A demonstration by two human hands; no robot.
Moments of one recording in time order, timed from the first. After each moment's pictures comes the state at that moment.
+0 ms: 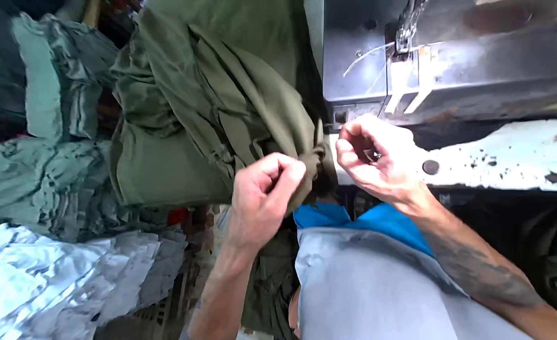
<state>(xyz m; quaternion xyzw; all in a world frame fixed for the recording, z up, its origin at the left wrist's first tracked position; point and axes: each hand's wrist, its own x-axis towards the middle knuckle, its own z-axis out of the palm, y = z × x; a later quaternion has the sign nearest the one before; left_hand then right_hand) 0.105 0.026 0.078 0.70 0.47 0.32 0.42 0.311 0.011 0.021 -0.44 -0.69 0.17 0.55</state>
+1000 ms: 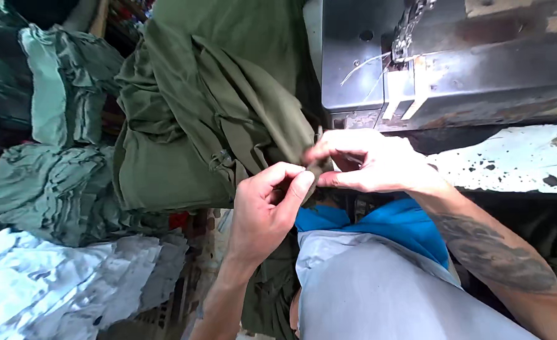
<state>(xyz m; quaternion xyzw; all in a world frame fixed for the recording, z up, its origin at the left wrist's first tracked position) 0.110 0.022 0.080 0.78 0.43 0.33 0.31 0.327 0.047 0.026 -0.25 -0.75 0.39 0.47</state>
